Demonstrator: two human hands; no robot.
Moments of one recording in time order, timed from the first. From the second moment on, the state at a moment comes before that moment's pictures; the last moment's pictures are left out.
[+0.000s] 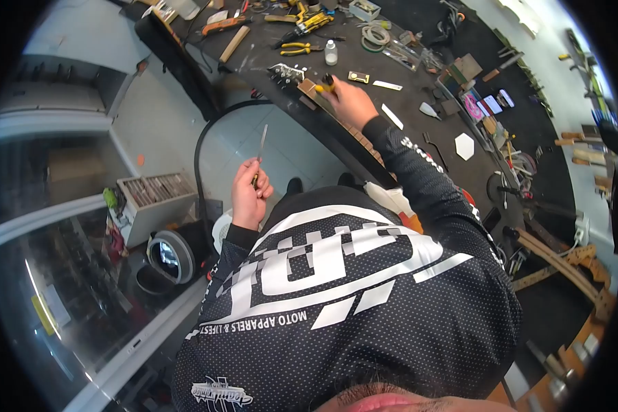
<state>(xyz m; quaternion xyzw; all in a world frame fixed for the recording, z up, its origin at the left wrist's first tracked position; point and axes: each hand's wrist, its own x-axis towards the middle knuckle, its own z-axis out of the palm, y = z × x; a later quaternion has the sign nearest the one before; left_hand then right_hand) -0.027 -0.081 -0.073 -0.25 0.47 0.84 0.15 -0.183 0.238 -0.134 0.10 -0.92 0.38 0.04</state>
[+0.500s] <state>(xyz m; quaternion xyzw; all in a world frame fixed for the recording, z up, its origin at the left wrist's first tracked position) -0.159 -0.137 -0.093 -0.12 0.44 0.81 0.37 0.094 0.266 -0.121 -0.39 -0.86 0.28 0.17</state>
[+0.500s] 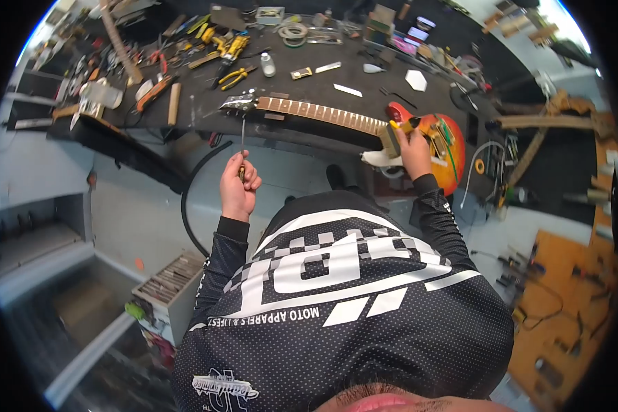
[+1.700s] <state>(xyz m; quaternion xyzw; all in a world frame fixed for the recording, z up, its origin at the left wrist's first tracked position) -0.031 0.022 -0.099 -0.15 0.44 0.83 0.30 -0.084 0.414 -0.255 -0.34 -0.32 0.88 -0.05</state>
